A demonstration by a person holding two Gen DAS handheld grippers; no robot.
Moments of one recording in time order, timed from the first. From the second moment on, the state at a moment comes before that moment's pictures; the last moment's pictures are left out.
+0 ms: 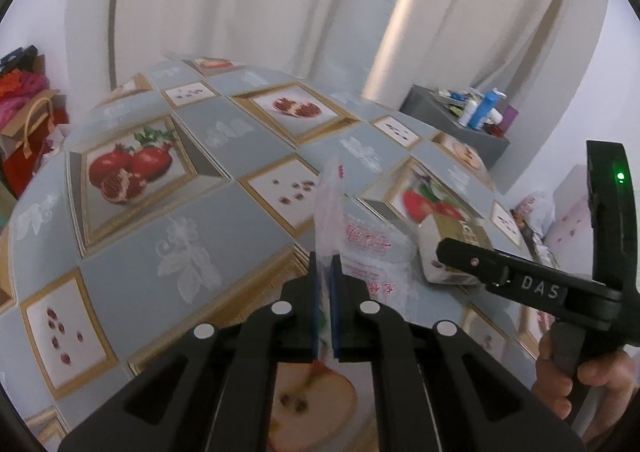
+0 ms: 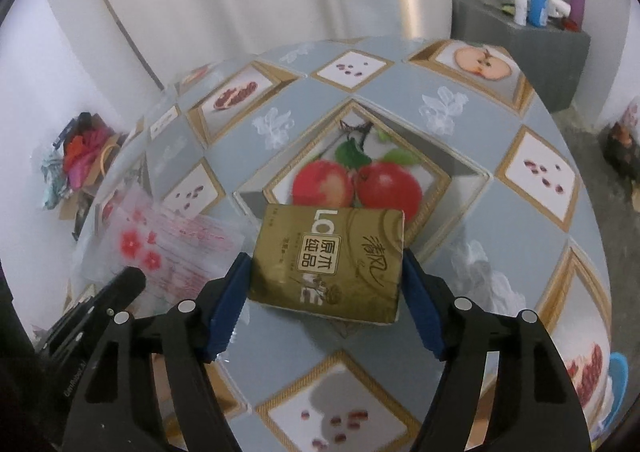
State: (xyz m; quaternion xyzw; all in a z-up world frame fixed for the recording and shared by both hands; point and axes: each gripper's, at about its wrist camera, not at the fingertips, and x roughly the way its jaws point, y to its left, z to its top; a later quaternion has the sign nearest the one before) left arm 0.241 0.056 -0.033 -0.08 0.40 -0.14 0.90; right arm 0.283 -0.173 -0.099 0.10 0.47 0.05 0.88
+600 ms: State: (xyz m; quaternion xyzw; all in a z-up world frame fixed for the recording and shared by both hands) left arm 0.094 0.038 -0.049 -0.01 0.46 -0.21 0.86; right arm 0.083 -0.191 -0.107 0.11 0.50 0.06 0.86
